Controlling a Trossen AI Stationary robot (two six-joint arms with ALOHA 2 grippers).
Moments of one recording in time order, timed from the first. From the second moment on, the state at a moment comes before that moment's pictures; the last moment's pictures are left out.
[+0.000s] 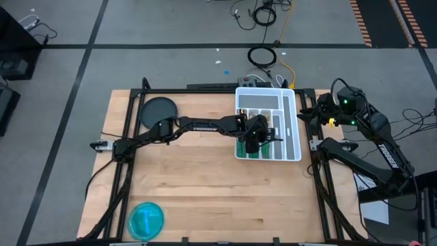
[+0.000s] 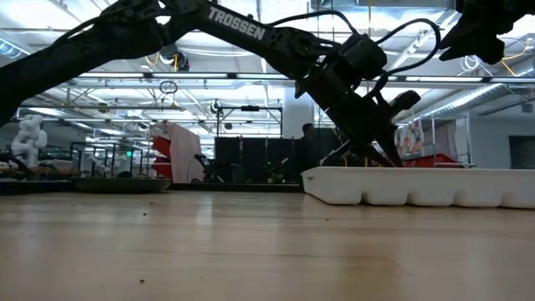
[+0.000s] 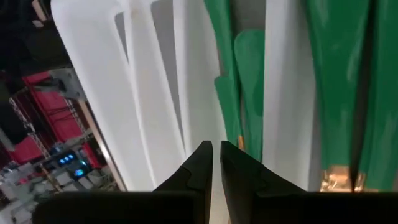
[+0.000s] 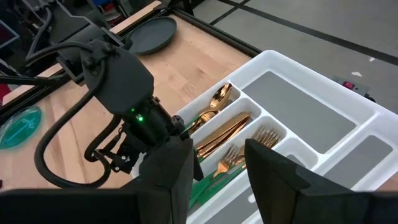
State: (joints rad) left arm 0.12 2.56 2.25 -0.47 0.05 1.91; right arm -0.89 0.51 0.91 -0.99 -0.39 0.09
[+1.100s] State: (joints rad) left arm 0.18 1.84 2.25 -0.65 -0.09 0.45; right arm -0.89 0.38 1.08 -1.03 -0.80 0.07
